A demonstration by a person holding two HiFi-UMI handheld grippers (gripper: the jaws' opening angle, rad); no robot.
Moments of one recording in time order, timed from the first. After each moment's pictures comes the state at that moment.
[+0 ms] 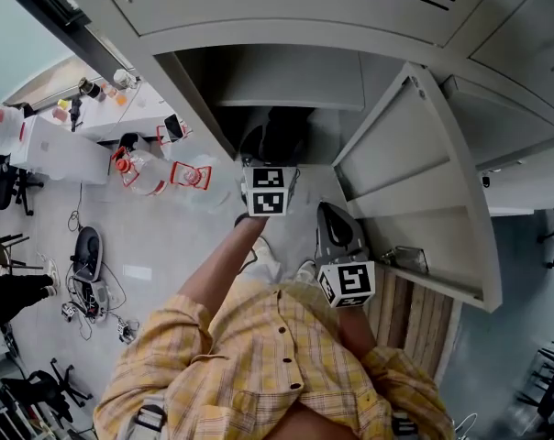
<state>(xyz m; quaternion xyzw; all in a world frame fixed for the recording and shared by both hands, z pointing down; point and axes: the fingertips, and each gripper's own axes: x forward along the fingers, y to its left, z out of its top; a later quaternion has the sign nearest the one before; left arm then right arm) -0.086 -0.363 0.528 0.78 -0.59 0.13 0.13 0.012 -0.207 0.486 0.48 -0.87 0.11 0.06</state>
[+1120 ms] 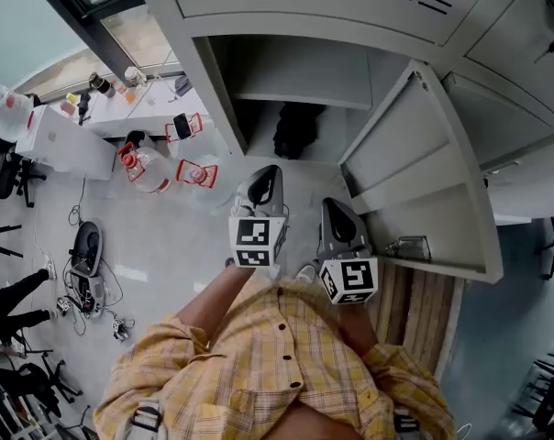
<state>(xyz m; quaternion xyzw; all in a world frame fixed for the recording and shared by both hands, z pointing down) -0.108 -0.249 0.480 0.79 -0.60 0.09 0.11 0.002 -0.196 0.462 0.48 -0.87 0.09 0.05</state>
